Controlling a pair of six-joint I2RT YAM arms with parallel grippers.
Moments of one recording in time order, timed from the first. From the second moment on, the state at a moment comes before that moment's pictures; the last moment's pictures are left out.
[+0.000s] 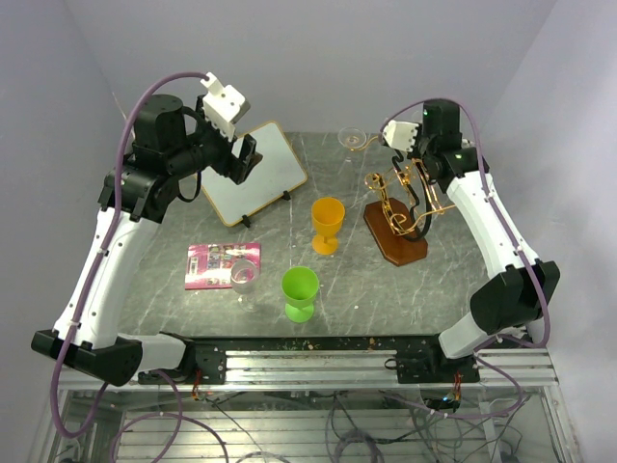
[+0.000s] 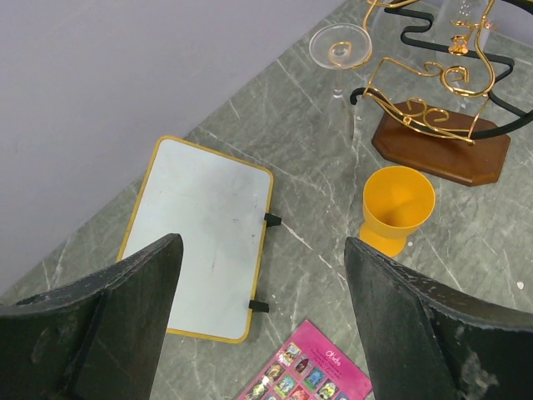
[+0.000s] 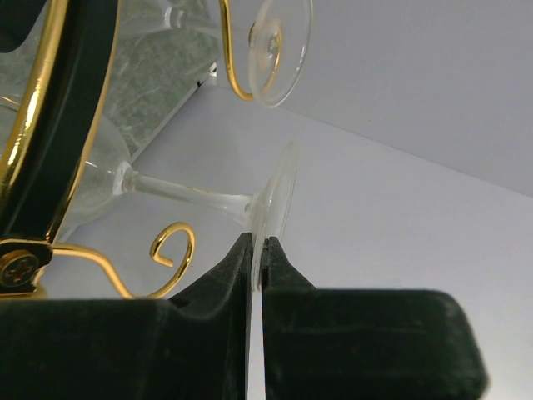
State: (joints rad) left arm -0.35 1.29 1.70 -0.68 0.35 0.29; right arm 0.23 1.57 1.61 -0.57 0.39 -1.36
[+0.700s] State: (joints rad) left arm -0.35 1.29 1.68 -0.68 0.35 0.29; right arm 0.26 1.50 1.58 -0.64 0.47 -1.33
